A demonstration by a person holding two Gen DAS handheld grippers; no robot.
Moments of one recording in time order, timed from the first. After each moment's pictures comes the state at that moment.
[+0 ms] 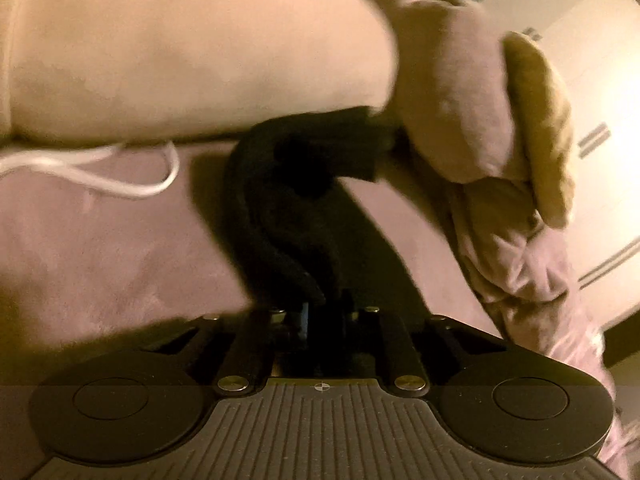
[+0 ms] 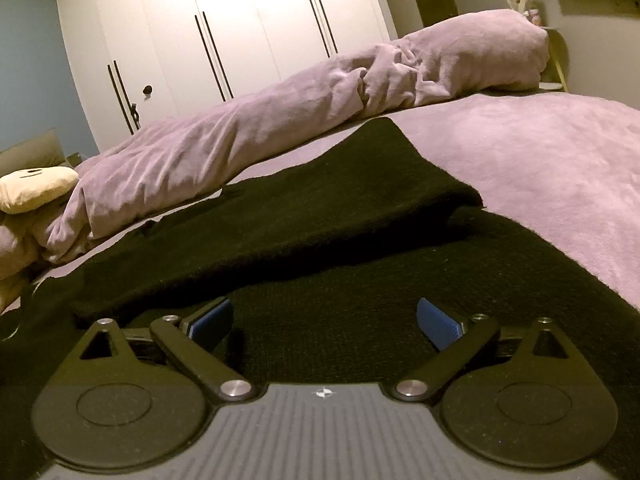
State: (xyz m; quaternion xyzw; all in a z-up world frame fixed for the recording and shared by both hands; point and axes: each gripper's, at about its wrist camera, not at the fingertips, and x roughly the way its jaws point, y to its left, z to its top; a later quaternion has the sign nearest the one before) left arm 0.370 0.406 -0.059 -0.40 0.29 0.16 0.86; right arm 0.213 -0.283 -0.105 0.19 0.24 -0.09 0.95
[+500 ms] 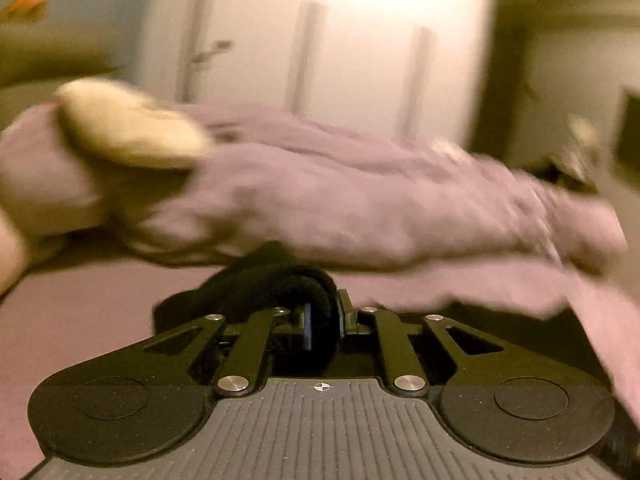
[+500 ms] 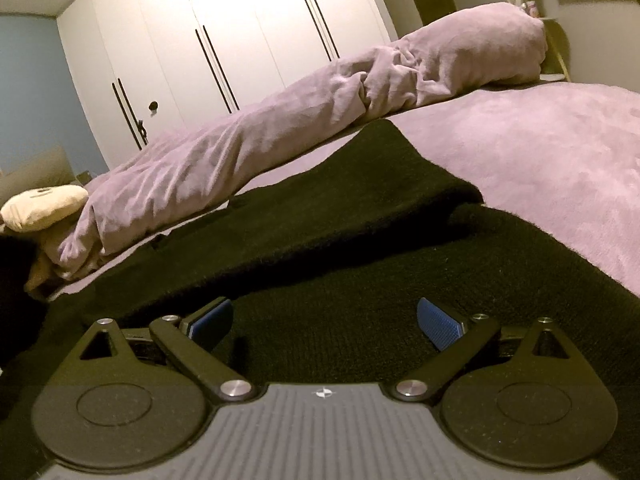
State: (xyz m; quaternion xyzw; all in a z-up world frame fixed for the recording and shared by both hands) left arm 0.362 0.090 0.070 -0.03 0.25 -0.13 0.96; right arm 0.209 -0.294 -0.109 0.22 0.22 -0.07 0.95
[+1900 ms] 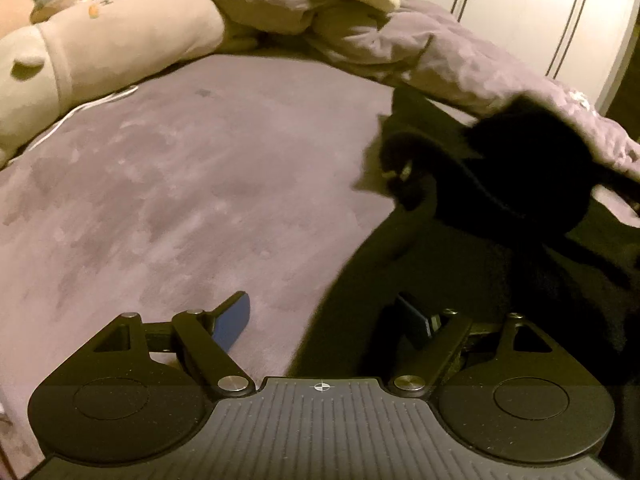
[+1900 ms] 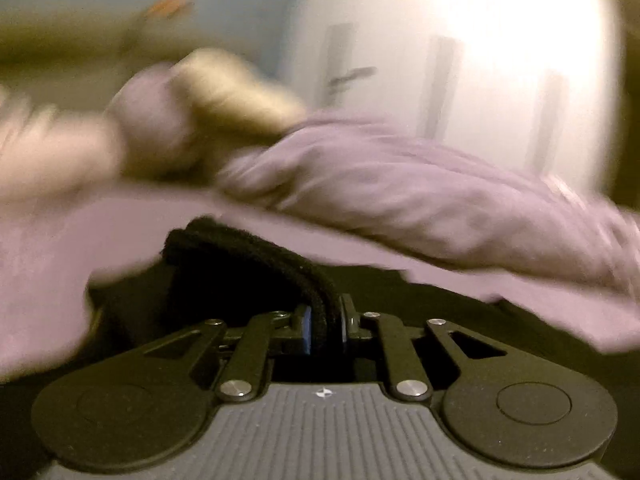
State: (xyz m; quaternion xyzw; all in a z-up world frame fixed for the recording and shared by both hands) left arm 0.180 0.181 -0.023 -0.14 0.39 0.09 0.90; right arm 0.309 -0.079 -0.030 0.01 0.19 0.07 0.98
